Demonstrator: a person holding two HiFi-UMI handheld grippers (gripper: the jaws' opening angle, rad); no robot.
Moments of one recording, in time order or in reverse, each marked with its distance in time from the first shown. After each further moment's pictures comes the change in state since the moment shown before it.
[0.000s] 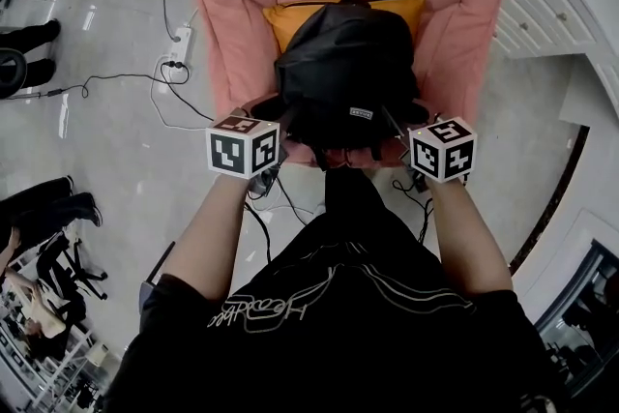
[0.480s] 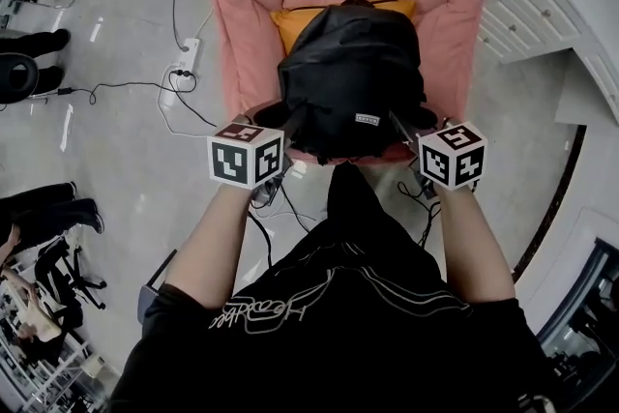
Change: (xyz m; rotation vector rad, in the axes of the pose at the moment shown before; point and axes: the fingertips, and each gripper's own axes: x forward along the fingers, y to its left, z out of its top) left arm -0.057 -0.045 0.002 0.041 -0.066 -0.004; right arm -0.060 0.038 0.012 -0.067 -0.058 -0.007
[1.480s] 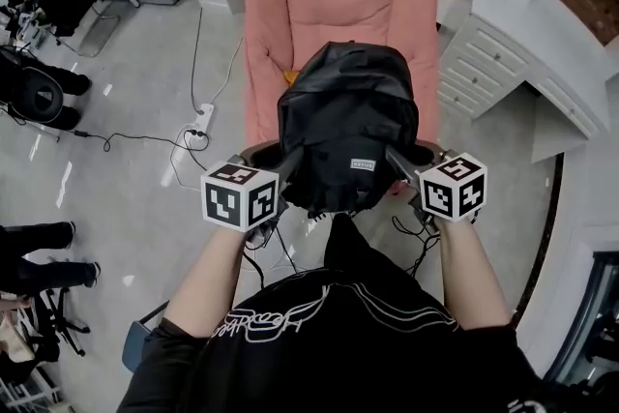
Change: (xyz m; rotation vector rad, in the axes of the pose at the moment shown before) left arm -0.164 -0.092 0.015 0.134 -0.202 -0.030; right arm -0.133 0.122 0.040 -0.127 -0.147 0.013
